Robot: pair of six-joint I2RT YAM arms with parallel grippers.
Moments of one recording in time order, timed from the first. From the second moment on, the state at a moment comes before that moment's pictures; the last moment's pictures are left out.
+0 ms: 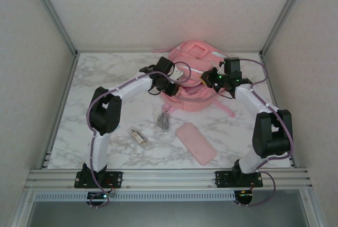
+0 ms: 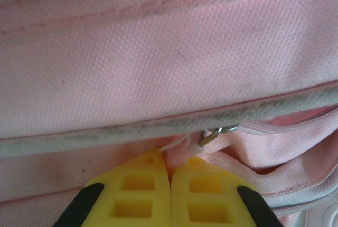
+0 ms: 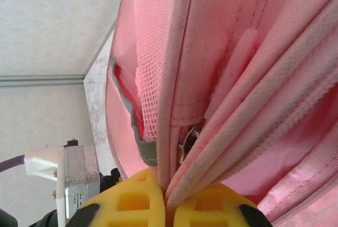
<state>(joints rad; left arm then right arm) -0.62 2.12 1.72 -0.63 0.26 0.05 0.19 1.61 1.14 -0.22 -0.52 0.93</state>
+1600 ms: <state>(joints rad) -0.60 1.97 1.60 -0.57 0.26 -0.03 -0.02 1.64 1.24 -0.42 -0.69 0.73</state>
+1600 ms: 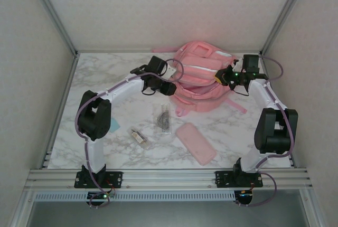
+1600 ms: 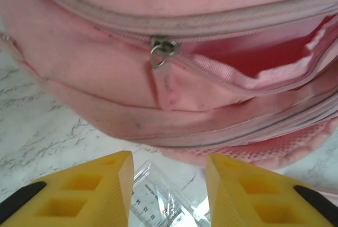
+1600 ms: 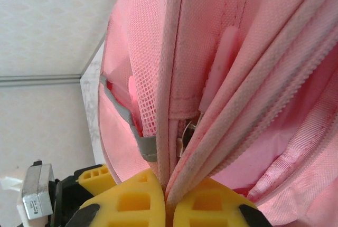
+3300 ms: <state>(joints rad) -0.61 2.21 1.86 -0.67 0.01 -0.03 -0.01 1.64 1.24 -0.42 -0.71 0.72</state>
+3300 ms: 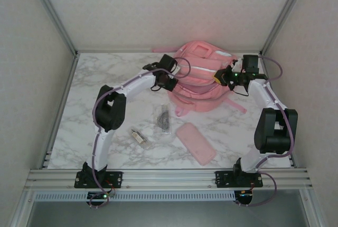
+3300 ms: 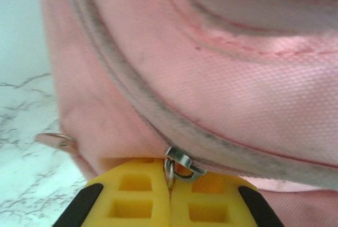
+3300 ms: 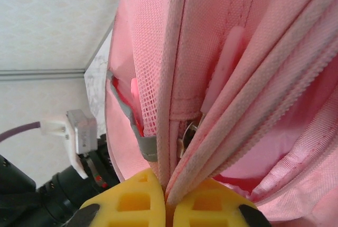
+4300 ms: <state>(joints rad) -0.70 1.98 1.58 -0.56 0.36 -0.16 -0.05 1.67 1.26 -0.49 -0.55 0.67</state>
